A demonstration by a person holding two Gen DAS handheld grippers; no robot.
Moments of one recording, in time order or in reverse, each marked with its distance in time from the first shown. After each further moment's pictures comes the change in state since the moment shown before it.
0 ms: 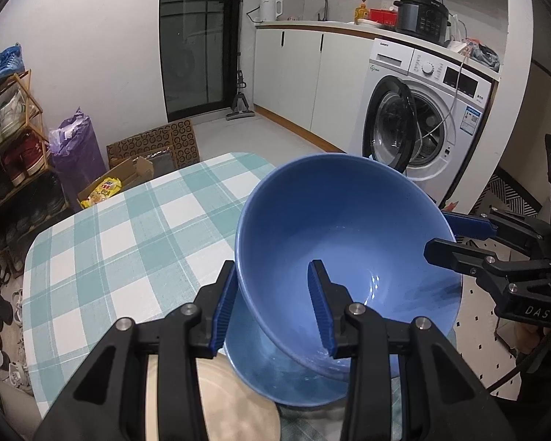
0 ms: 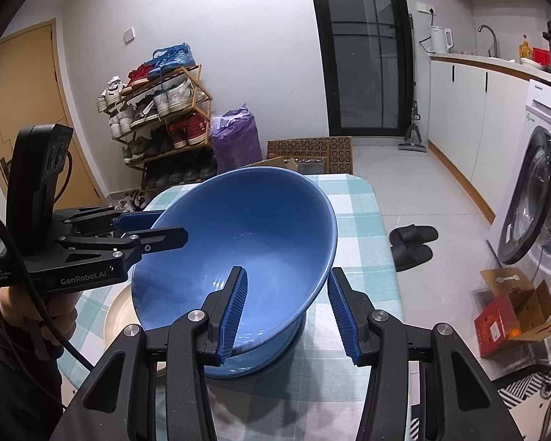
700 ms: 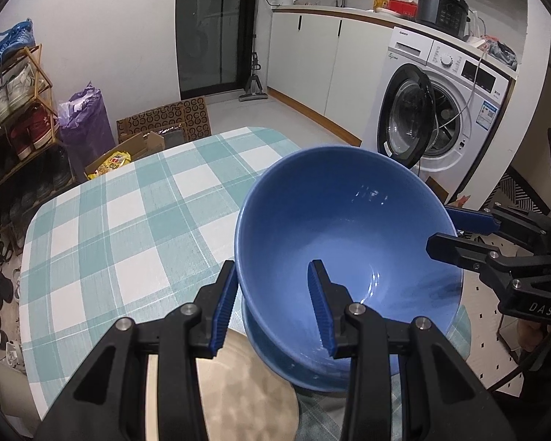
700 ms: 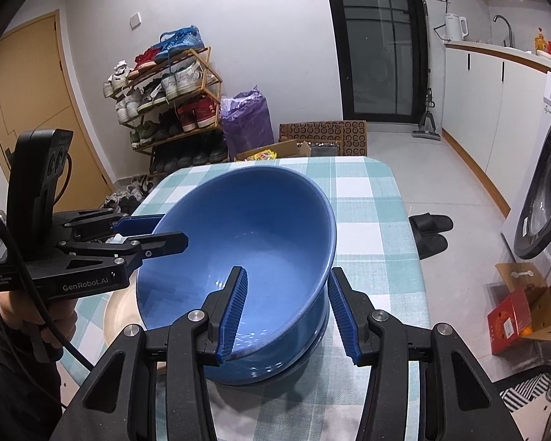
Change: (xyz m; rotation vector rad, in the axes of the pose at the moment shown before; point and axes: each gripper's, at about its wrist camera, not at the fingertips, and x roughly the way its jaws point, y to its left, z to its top) left arm 0.017 0.021 -0.023 -0.051 0.062 0.026; right arm 0.038 0.012 -0.009 -0.013 0.064 0.039
